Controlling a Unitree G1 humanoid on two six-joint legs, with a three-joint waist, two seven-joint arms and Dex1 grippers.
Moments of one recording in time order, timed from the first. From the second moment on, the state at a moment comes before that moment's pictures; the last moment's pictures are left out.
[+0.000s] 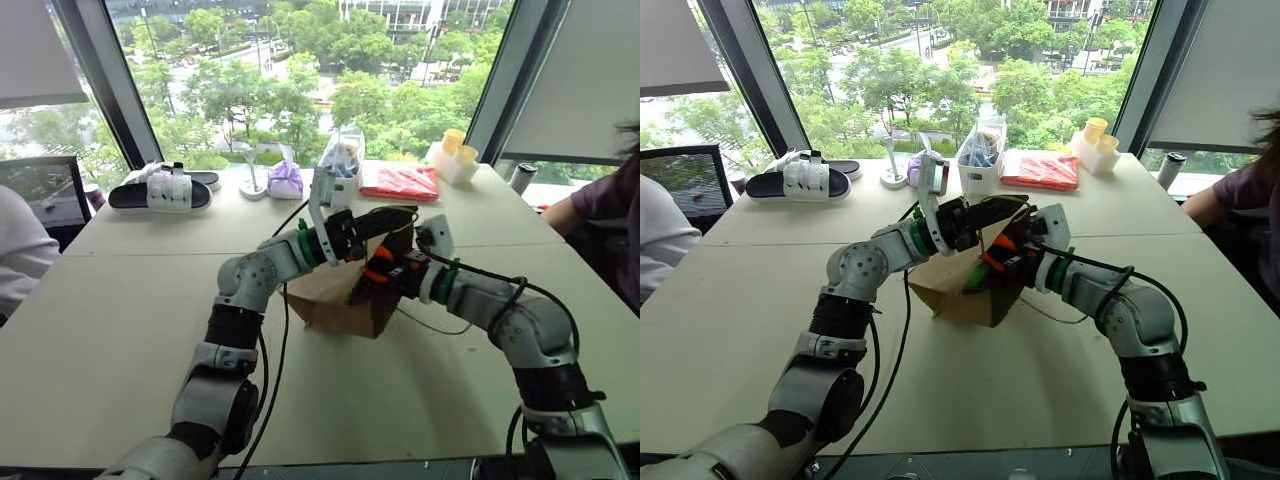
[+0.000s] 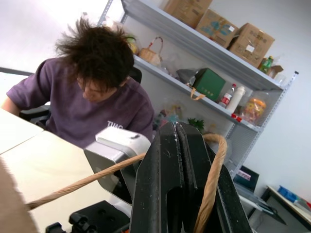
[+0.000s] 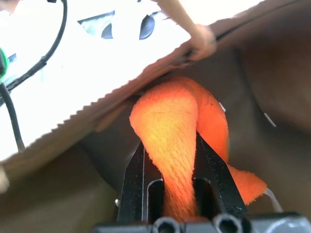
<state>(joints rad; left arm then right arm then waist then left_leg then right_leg) -0.94 0.02 0.06 0.26 -0.81 0.79 -0.87 -0.62 -0.51 0.02 -0.11 0.68 0.87 0.47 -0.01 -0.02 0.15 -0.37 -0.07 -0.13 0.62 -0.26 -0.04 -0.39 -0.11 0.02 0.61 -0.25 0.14</state>
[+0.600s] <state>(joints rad) -0.97 0.03 0.16 0.31 -0.83 0.78 -0.82 -0.59 -0.53 0.07 -0.20 0.52 0.89 0.52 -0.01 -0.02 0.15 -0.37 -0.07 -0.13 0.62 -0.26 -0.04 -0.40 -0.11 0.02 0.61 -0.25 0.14</state>
